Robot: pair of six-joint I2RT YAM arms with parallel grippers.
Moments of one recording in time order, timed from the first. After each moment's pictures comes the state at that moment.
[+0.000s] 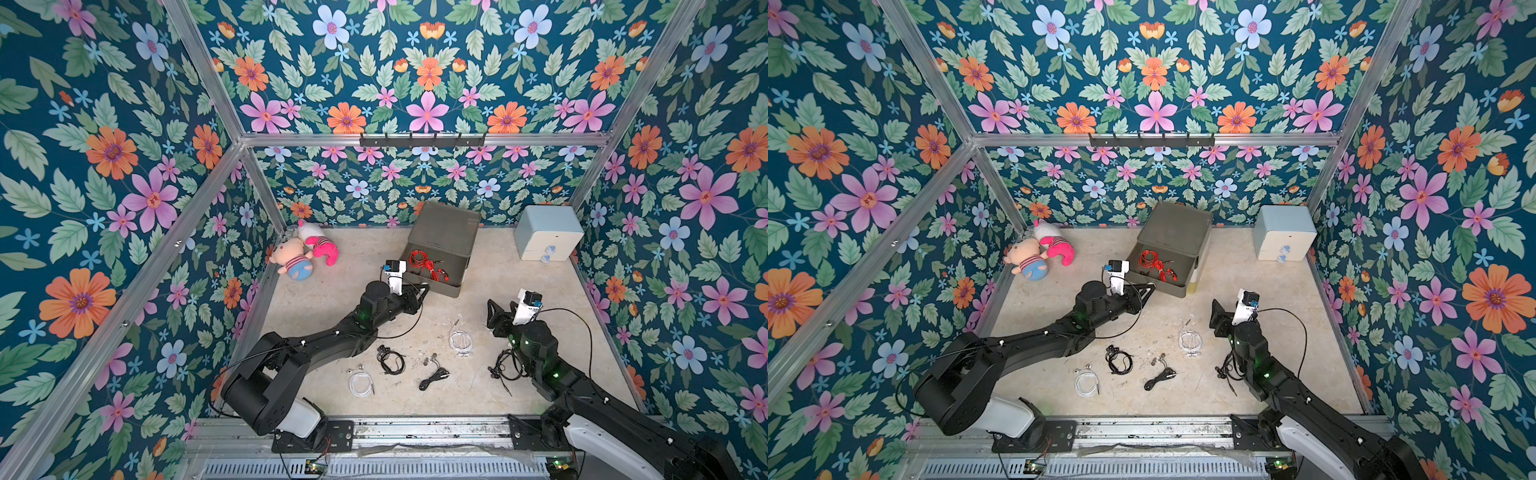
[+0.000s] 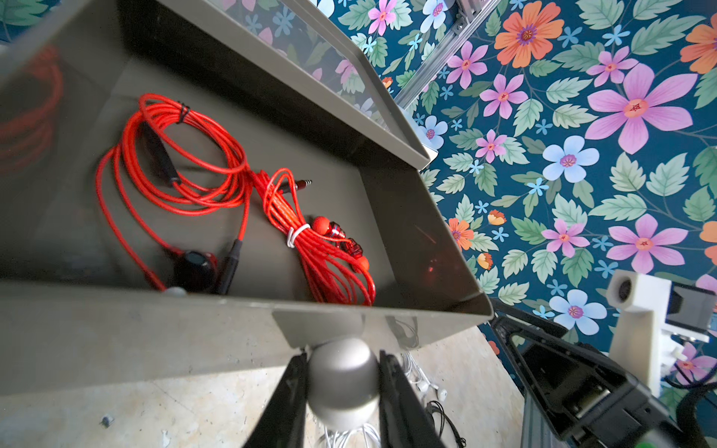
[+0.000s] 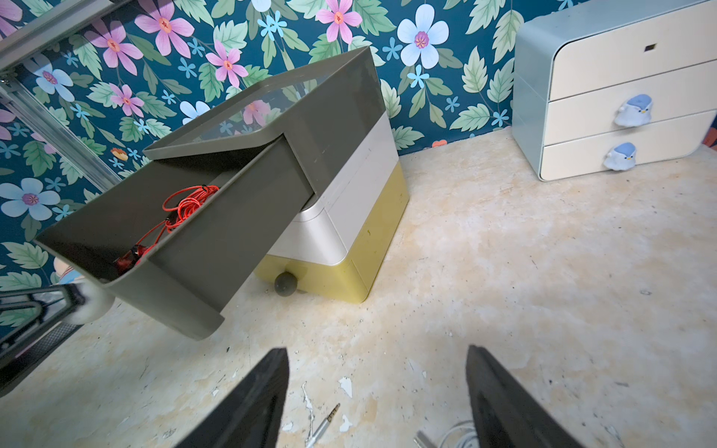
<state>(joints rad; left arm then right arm) -0.68 1.48 0.66 0.63 0.21 -0.63 0.62 0.80 0.25 0.31 0.39 0.42</state>
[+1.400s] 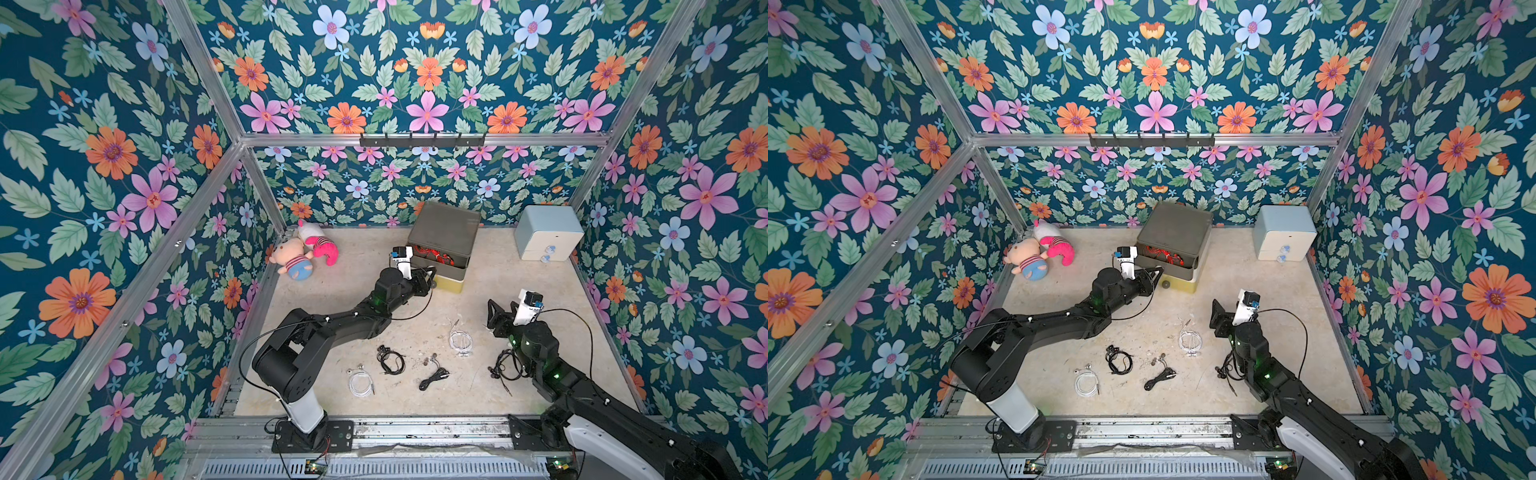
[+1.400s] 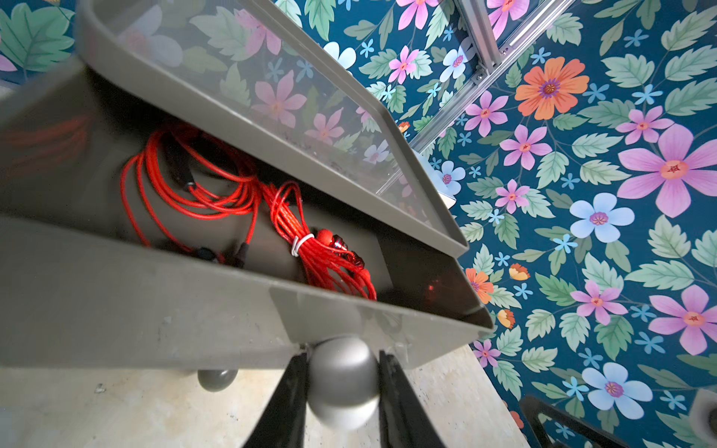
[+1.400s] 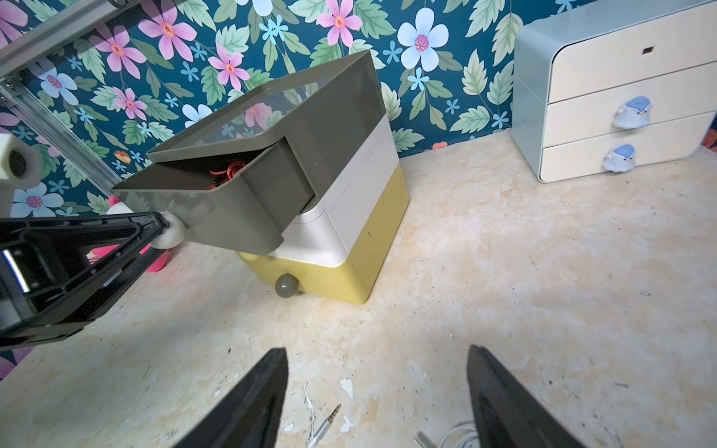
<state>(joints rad) -0.68 1.70 0.87 0.70 0.11 -0.67 0.62 0.79 0.25 0.31 0.39 0.42</state>
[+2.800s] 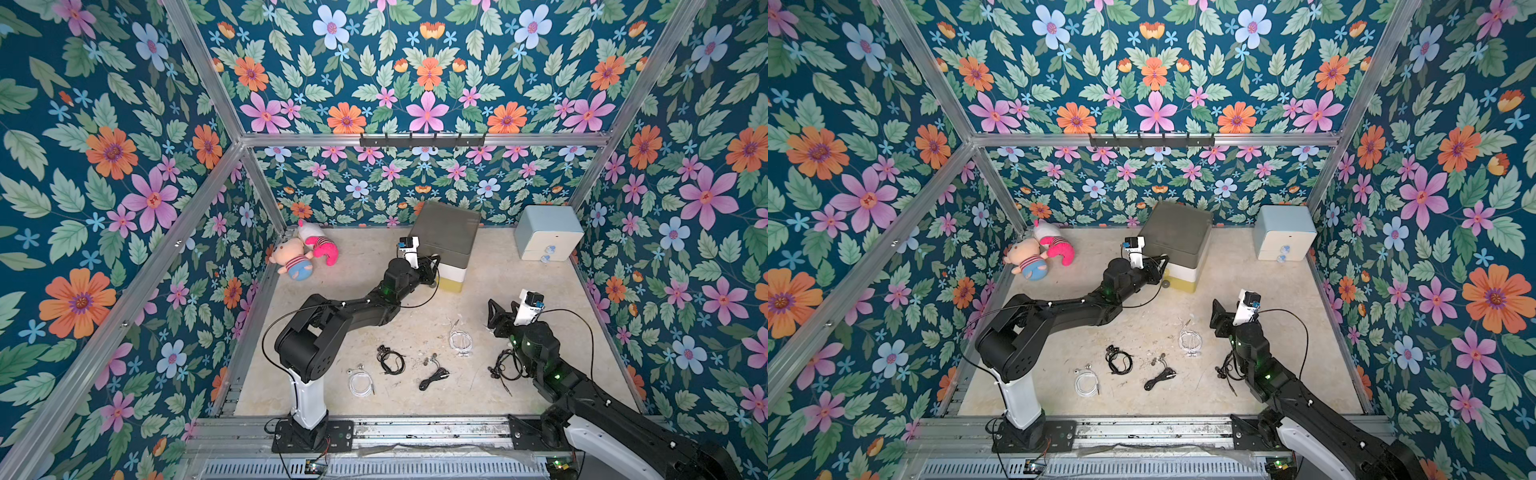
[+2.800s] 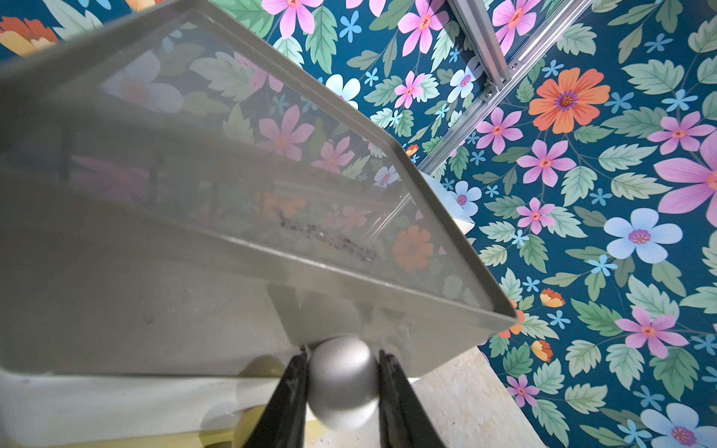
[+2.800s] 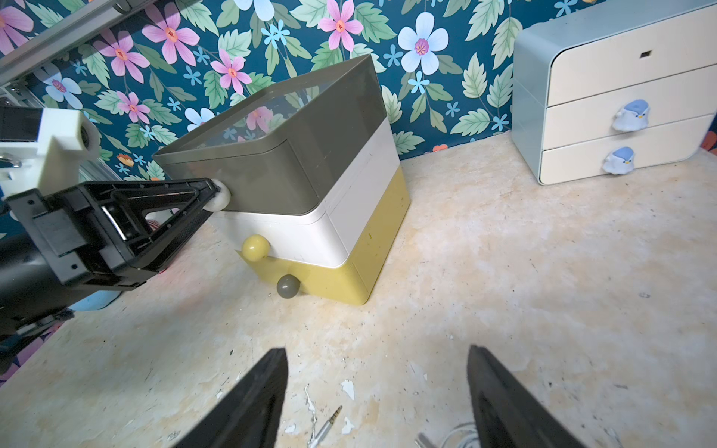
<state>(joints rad) -0.66 1.87 1.02 0.75 0.07 -0.61 0.62 0.77 0.25 0.31 0.39 0.42</state>
